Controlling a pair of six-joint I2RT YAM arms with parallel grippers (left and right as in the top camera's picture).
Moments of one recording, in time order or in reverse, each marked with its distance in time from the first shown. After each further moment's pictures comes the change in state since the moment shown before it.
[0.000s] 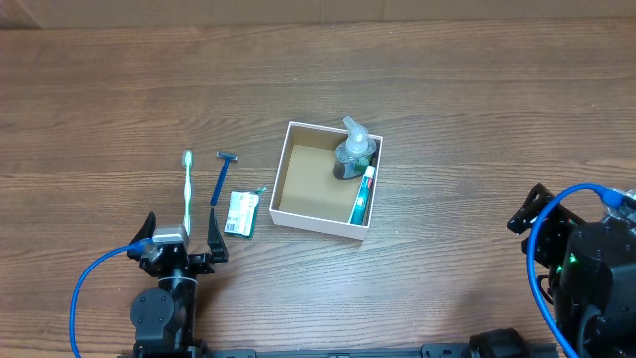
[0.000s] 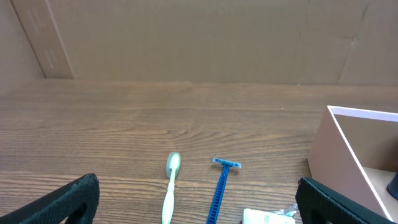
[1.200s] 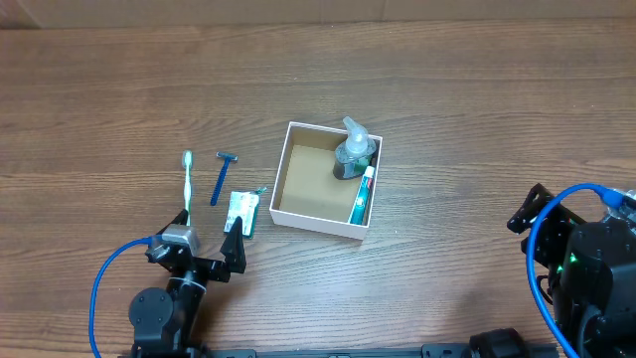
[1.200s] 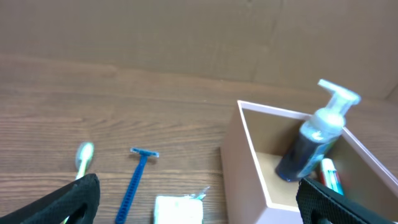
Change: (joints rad) left arm 0.000 0.000 0.037 -0.063 0.285 -0.185; right arm 0.000 0.000 0.000 0.000 0.000 0.000
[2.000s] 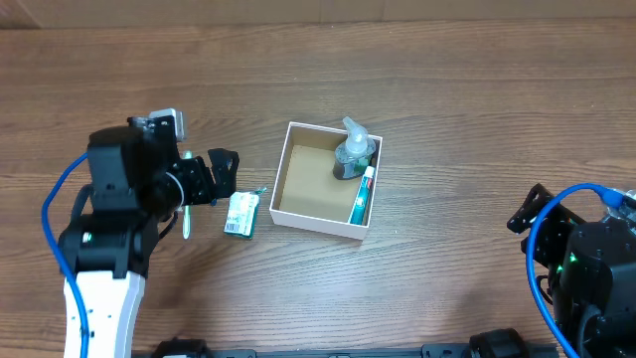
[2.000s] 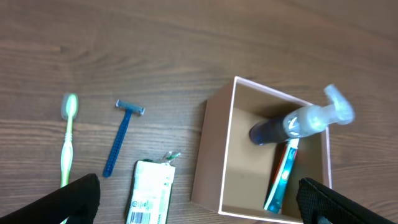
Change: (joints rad) left arm 0.000 1.068 1.011 -0.602 0.064 -0.027; right arm 0.000 0.001 0.000 0.000 0.001 0.000
